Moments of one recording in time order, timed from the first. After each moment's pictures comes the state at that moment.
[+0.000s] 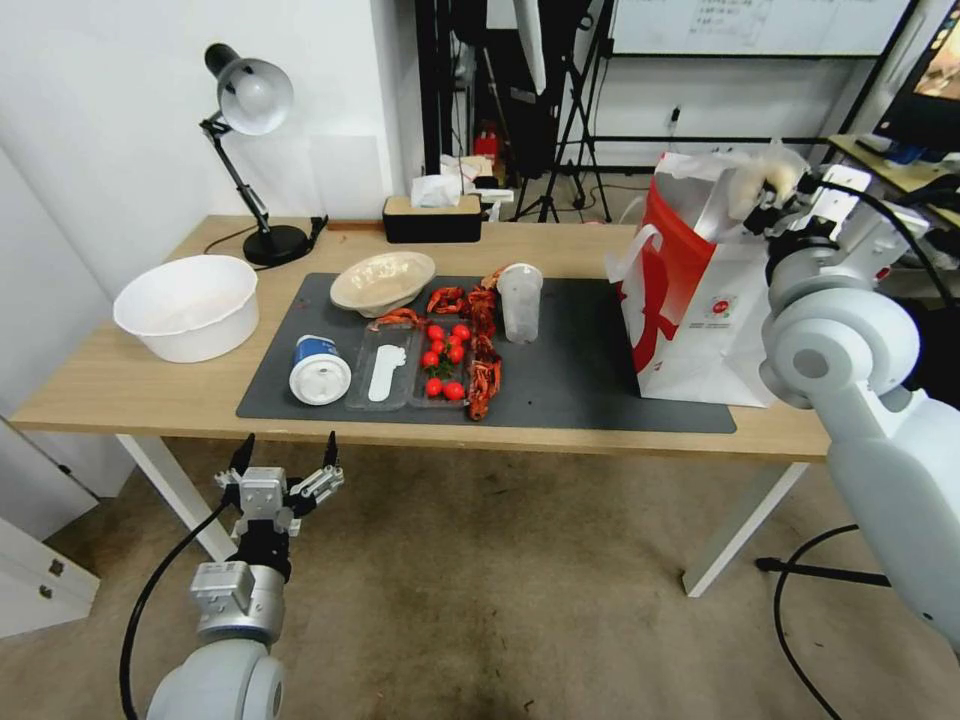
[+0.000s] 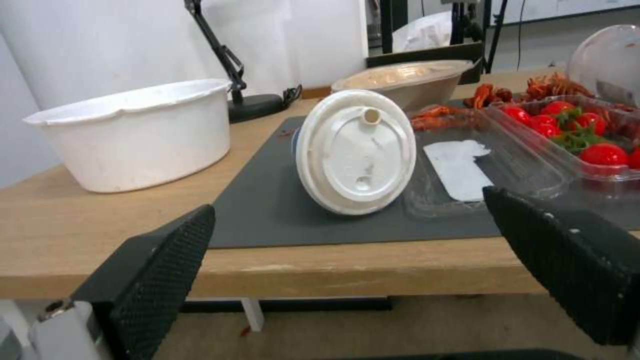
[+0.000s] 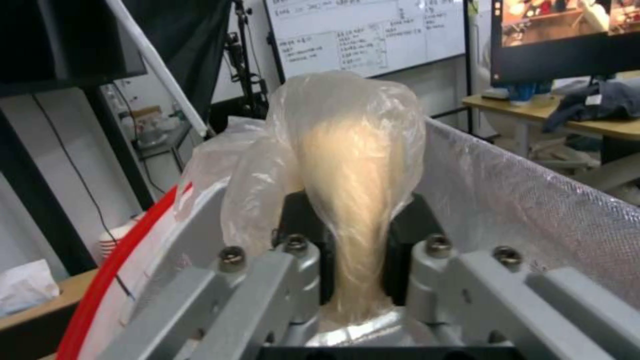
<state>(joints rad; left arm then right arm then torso) 1.67 -1.55 -0.64 -2.17 -0.02 0.02 0.02 -0.65 0.91 0.32 2.02 1.02 -0.44 0.88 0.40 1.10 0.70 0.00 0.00</state>
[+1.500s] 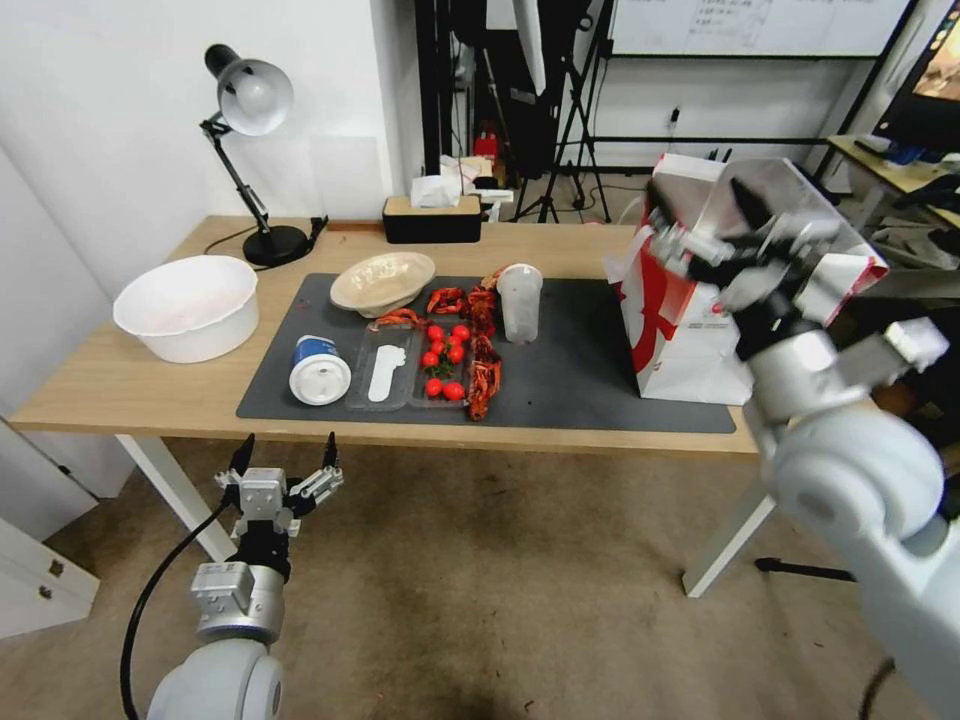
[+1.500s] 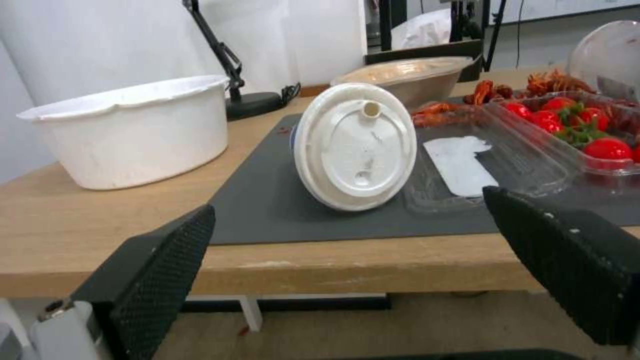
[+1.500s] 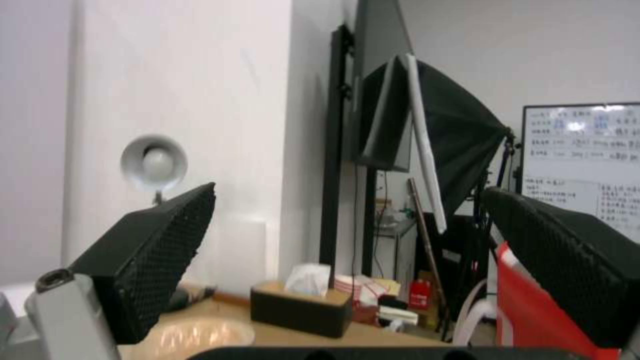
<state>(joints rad) 1.66 -1.54 -0.64 -2.15 -0.03 0.01 0.02 -1.18 0.84 0.37 2.30 0.59 0.05 0.20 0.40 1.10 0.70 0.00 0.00</state>
